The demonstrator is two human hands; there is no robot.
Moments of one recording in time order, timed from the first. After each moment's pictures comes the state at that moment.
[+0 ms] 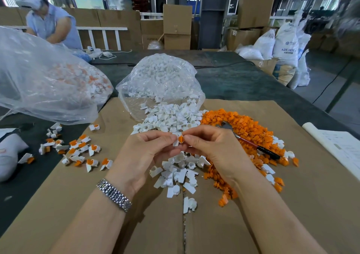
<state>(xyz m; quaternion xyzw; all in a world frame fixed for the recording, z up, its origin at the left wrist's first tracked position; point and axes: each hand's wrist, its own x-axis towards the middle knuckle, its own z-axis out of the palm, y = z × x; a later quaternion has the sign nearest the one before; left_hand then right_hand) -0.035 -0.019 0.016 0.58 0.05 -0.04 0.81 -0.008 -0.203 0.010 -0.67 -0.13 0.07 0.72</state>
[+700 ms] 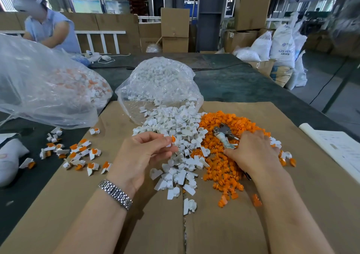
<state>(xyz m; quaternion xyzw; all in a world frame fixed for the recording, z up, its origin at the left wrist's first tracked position) -0.030 -0.013 0.012 0.58 0.08 -0.01 0.81 0.002 -0.250 0.022 -0.99 0.13 0.02 0.10</state>
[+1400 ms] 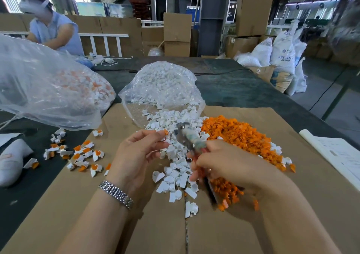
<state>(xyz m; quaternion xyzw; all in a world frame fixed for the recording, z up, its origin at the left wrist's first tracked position) -0.028 -0.005 0.016 0.53 0.08 0.04 0.84 -0.037 -0.208 0.066 -0.85 -0.08 0.24 0.45</state>
